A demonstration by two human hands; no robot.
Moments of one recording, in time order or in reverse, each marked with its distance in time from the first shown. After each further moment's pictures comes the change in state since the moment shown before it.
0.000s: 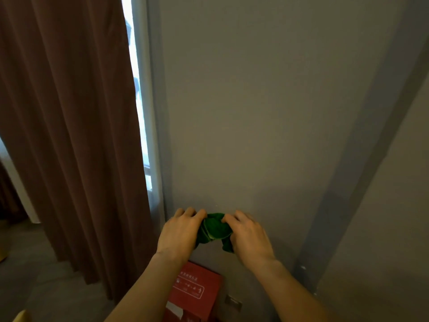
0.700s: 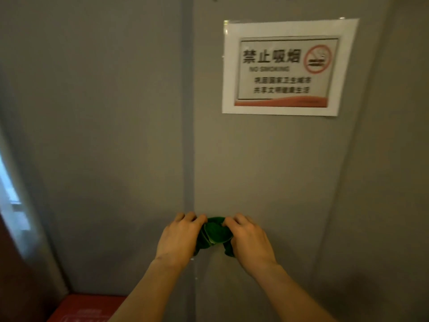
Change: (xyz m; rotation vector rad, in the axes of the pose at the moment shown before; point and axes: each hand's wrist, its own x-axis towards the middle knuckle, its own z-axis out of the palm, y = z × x) left_hand -0.001 0.369 -0.011 -0.015 0.030 0.326; right_hand -0.236 0.233 -0.184 -0.114 0.135 0.301
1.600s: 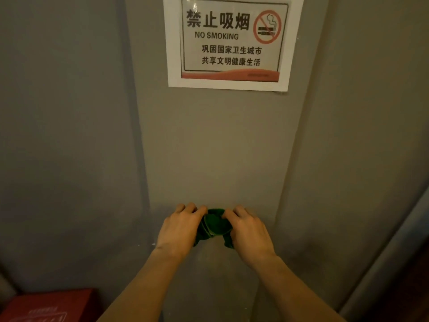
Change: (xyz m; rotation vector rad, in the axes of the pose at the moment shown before) left_hand 0.028 0.100 0.045 -0.106 -0.047 0.142; right_hand -0.053 0.093 -0.014 -0.110 -0.010 0.135
